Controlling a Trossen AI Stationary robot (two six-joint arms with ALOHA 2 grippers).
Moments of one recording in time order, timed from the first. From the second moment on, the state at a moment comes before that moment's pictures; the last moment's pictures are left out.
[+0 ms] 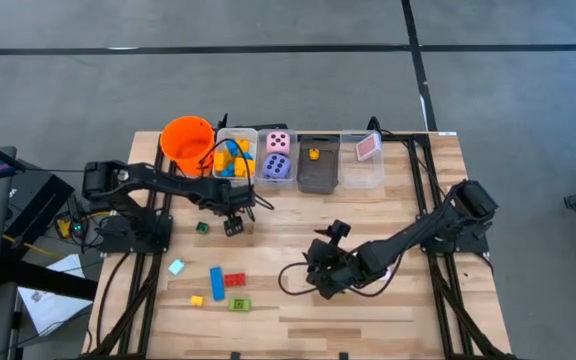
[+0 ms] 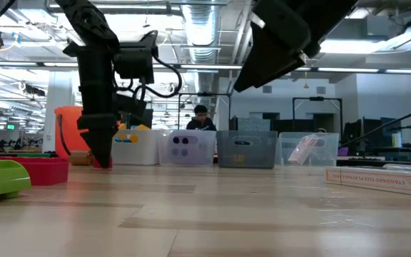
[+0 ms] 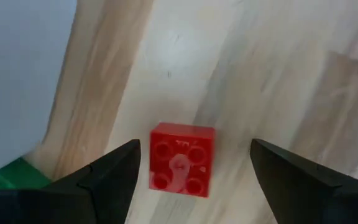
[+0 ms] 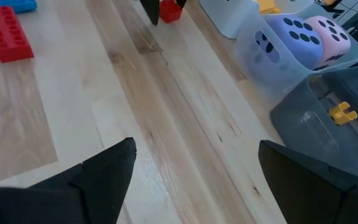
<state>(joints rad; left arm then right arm) 0.18 1.57 0.77 -0.60 -0.24 -0.15 0.48 1.79 1.21 -0.53 0.85 0.61</state>
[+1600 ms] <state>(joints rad) 0.23 0.89 0.54 -0.18 0.08 -0.25 0.45 1.79 1.14 -0.30 0.89 0.47</state>
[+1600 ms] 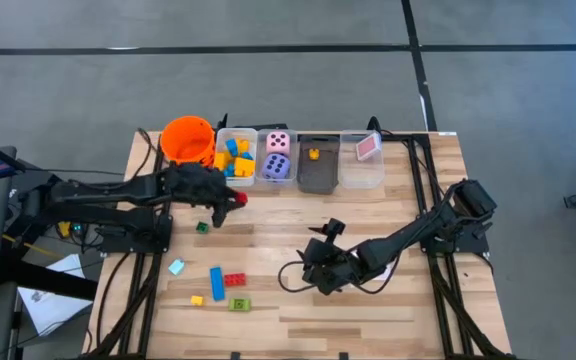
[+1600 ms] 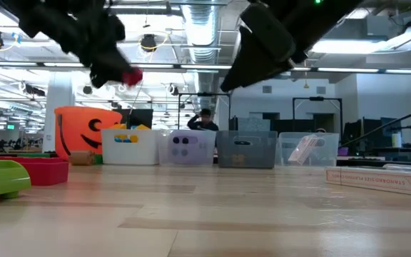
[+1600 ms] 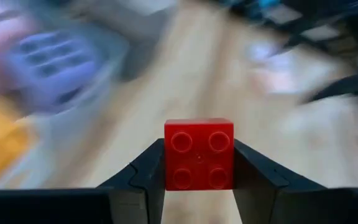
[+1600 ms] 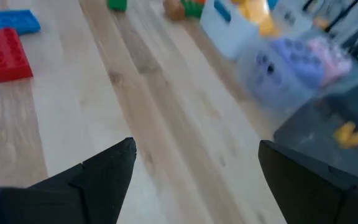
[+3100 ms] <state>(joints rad) 0.00 1.16 0.54 0.69 0.19 -0.53 0.37 1.79 1.14 0.67 0.85 -0.69</state>
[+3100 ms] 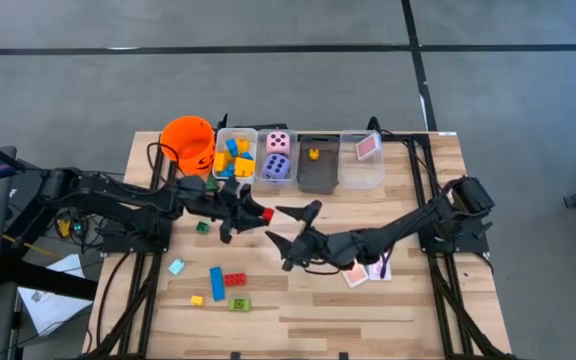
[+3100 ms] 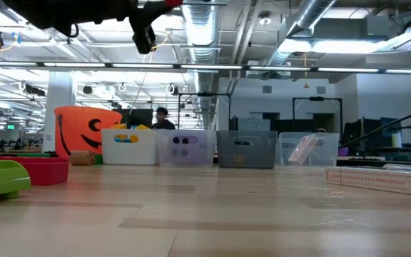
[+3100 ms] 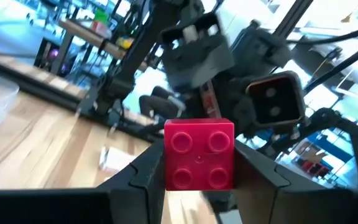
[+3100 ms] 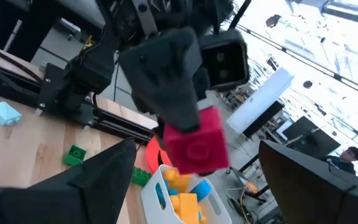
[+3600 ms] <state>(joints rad) -0.01 1.16 0.54 0.71 0.18 -0.54 0.35 1.79 1.14 0.69 0.83 -0.70</state>
